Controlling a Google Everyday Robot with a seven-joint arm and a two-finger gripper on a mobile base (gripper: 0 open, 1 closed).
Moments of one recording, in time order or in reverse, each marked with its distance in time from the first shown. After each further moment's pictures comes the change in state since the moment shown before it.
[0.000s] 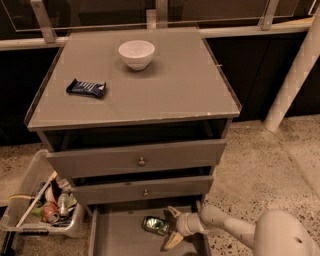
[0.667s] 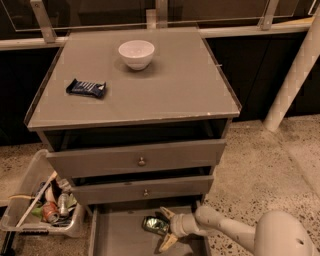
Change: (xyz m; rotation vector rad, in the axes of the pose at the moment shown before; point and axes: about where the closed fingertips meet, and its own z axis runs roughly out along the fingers) arm -0.033 0.014 0.015 -0.033 -0.062 -0.074
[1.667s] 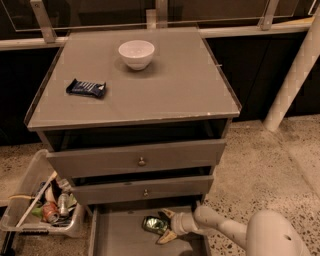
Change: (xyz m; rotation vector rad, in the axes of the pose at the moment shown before) arm 0.029 -0.019 0.016 0.045 0.046 0.039
